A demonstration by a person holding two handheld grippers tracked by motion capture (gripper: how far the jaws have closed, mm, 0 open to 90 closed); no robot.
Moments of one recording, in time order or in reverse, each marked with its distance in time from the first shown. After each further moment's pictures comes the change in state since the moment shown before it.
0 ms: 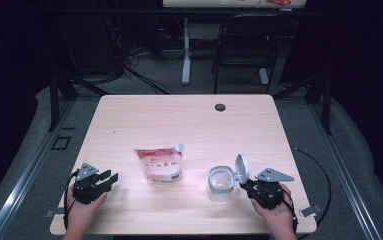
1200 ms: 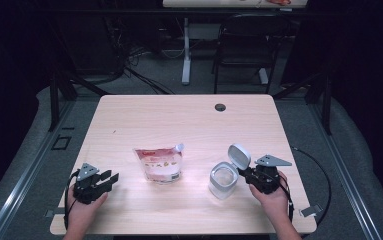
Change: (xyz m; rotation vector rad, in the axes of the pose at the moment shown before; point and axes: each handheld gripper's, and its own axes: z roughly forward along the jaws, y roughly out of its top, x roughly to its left) left arm -0.001 0.000 0.001 0.006 -0.002 0.001; right arm -0.024 0.021 0.026 -0.021 0.010 0.059
